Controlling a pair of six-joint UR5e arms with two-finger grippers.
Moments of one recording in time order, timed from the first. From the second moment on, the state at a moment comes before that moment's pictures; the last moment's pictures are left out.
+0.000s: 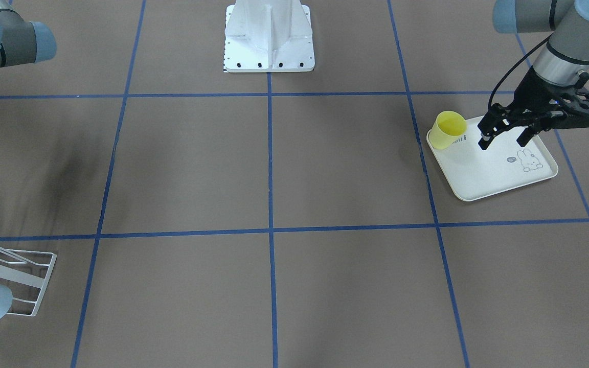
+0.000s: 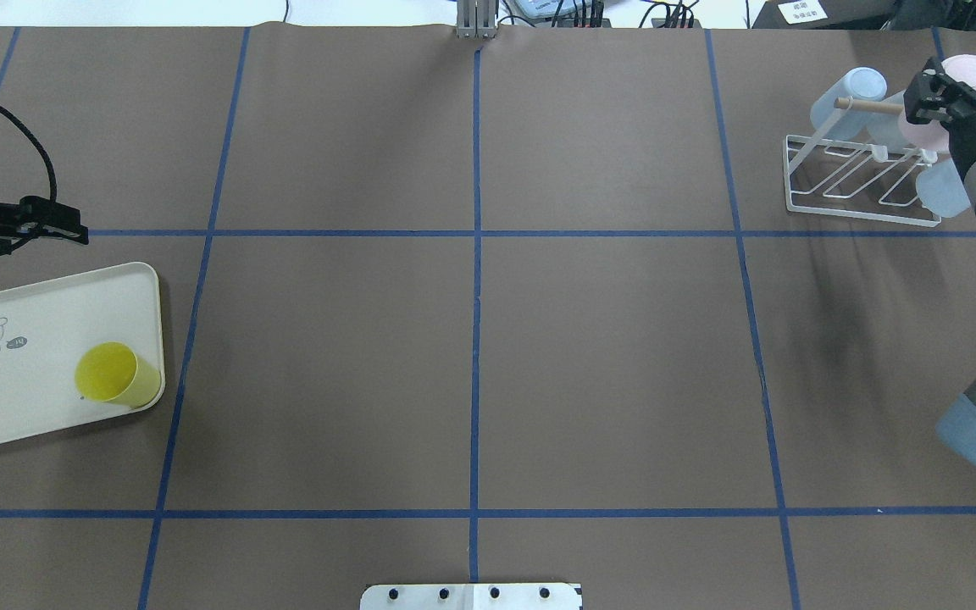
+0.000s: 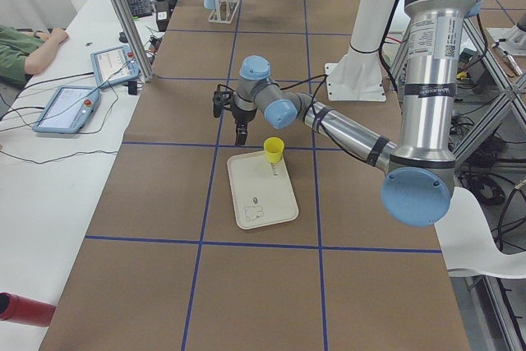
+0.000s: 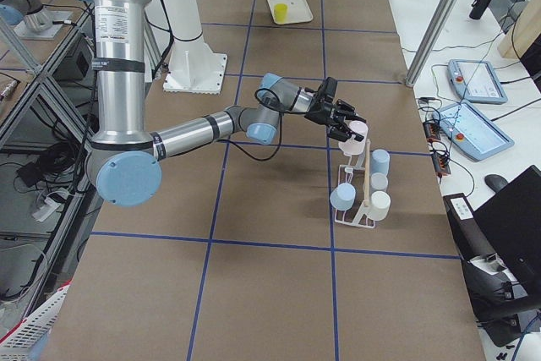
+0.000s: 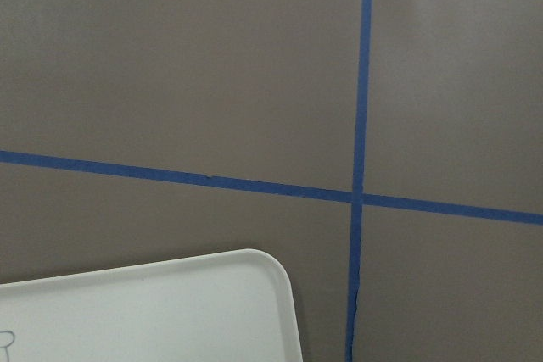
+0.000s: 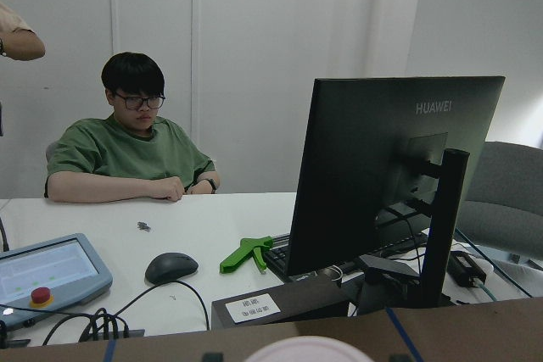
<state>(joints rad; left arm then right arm) -0.99 -1.58 -1.99 -1.90 -2.06 -0.98 0.84 -1.60 1.83 -0.73 0.93 1.05</state>
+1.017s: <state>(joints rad) -0.99 -1.58 -1.99 -1.89 -2.06 -0.98 0.84 -1.59 1.75 -0.73 0.92 1.08</state>
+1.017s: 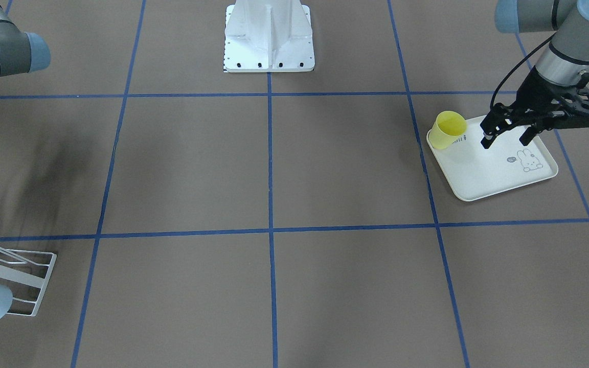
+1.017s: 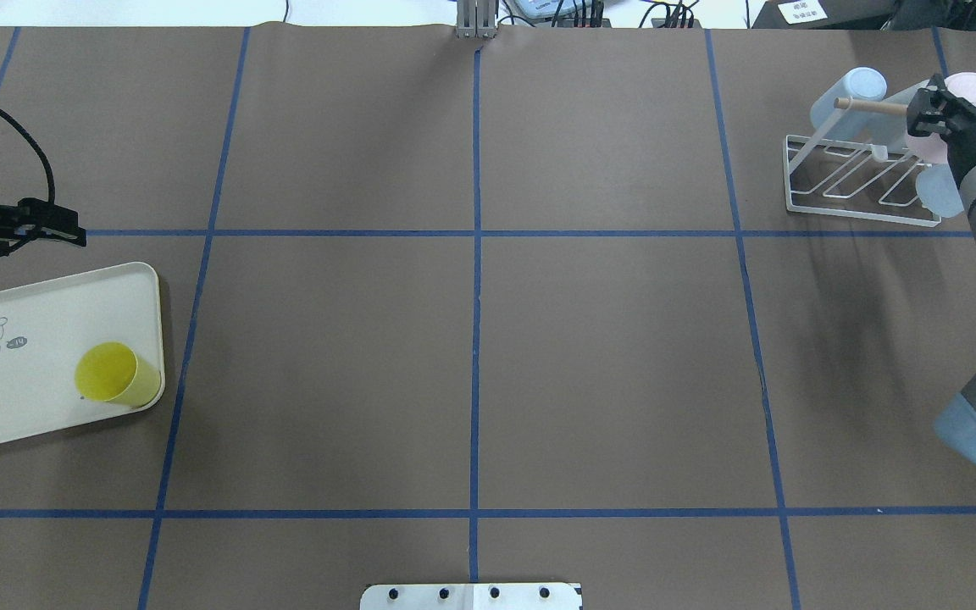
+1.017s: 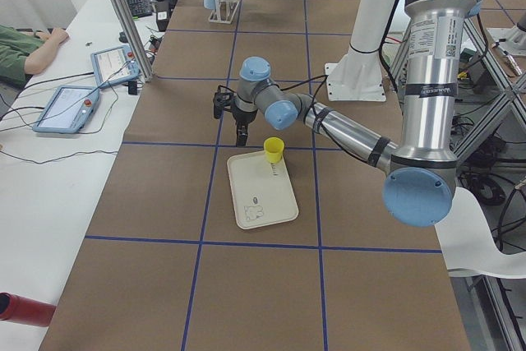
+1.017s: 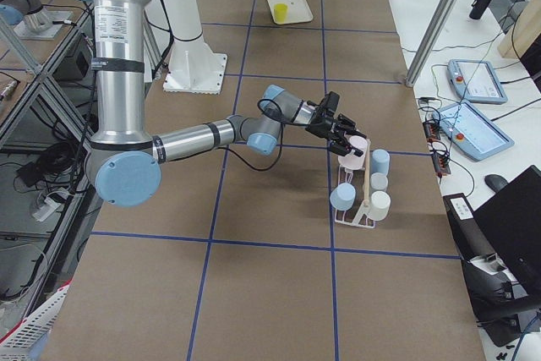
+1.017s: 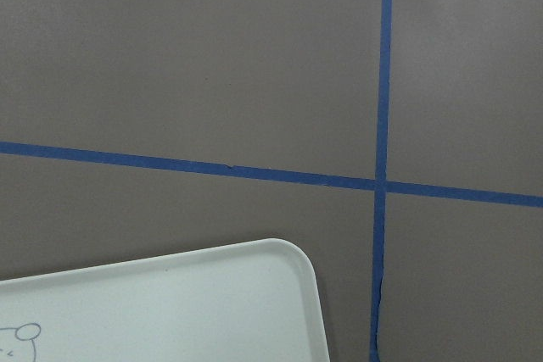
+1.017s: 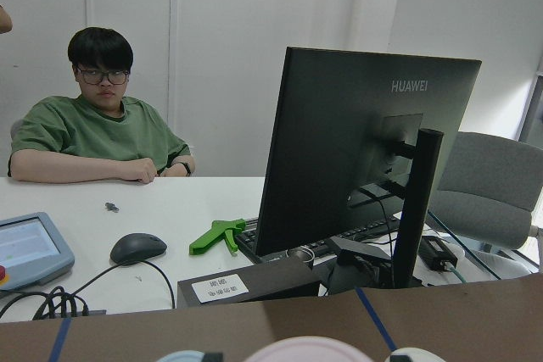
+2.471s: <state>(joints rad) -0.99 -1.58 -1.99 -1.89 -2.06 -0.98 0.83 -1.59 1.72 -0.73 0.93 1.12</state>
